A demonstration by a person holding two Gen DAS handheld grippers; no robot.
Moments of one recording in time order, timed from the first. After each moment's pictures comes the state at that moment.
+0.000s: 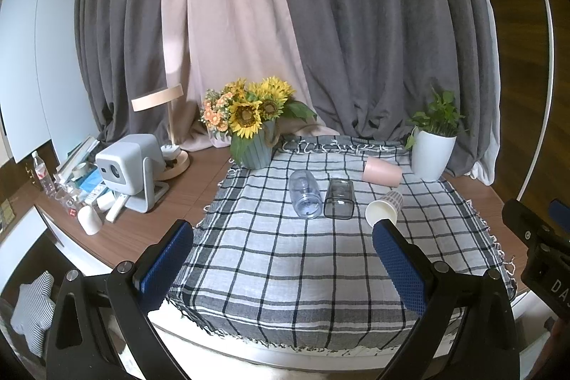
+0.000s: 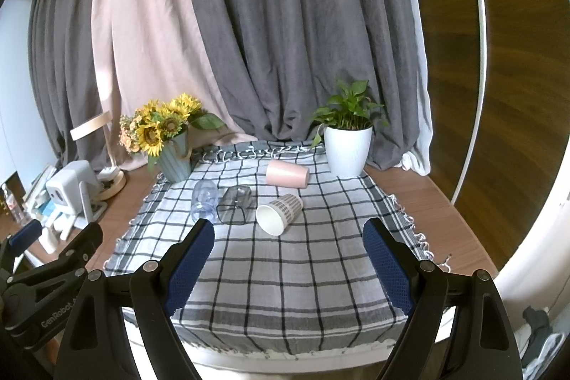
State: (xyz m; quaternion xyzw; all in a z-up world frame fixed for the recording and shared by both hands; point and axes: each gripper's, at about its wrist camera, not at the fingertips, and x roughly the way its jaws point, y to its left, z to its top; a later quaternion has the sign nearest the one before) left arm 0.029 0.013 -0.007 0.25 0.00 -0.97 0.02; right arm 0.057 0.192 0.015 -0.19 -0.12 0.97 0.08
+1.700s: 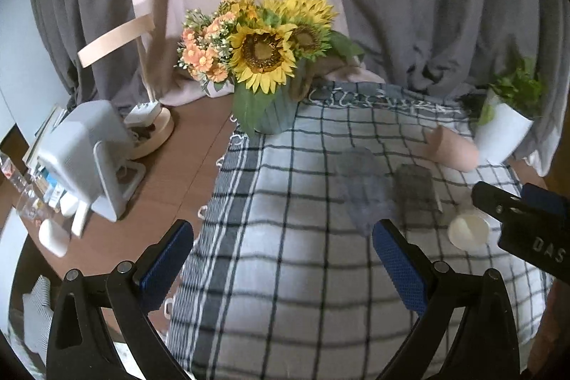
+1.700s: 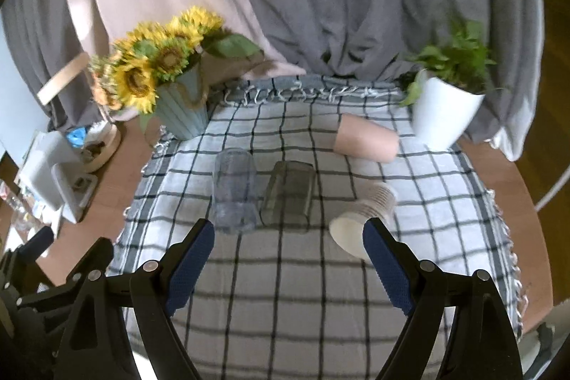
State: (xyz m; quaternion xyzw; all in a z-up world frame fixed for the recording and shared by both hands) left arm -0.219 -0.059 -0.084 0.39 0.01 -0.92 0.00; right arm -0.219 0.130 -0.062 -0.38 -0.12 0.91 0.06
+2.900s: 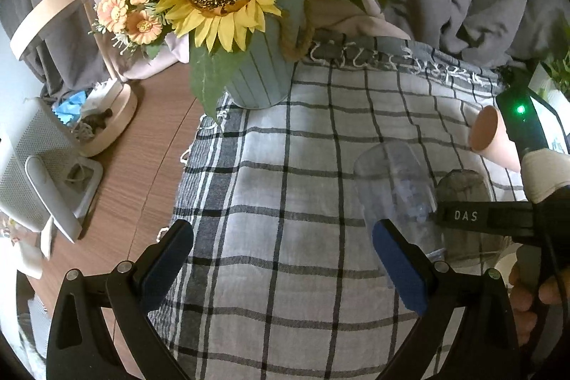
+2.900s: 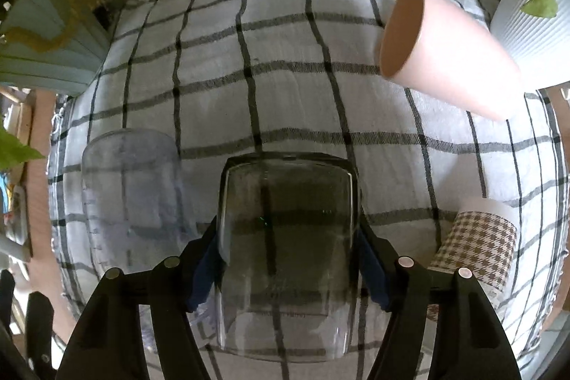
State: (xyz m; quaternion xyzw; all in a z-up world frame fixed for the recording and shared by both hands) left arm -0.329 -0.039 -0.152 0.48 0.00 -0.88 -0.01; right arm -0.392 0.177 -0.182 -0.60 -0.05 0.78 0.16
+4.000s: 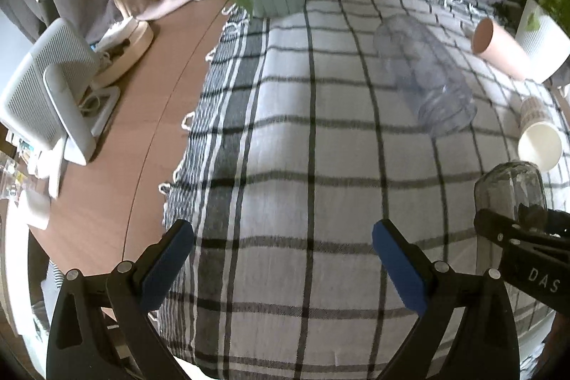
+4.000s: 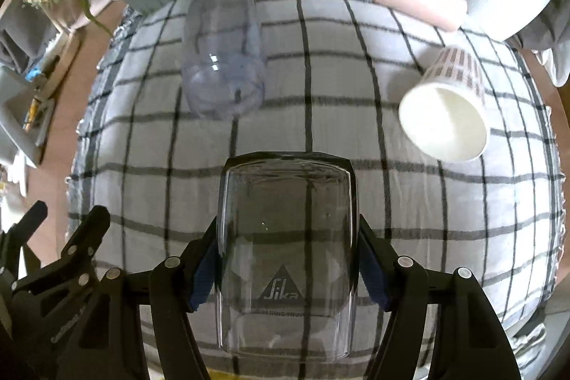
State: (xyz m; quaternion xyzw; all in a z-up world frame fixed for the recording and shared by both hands) left arm -0.235 -0.070 -0.205 0.55 -0.04 -0.84 -0.01; right arm -0.251 0.126 -0.200 -0.58 -0.08 0.80 0.12
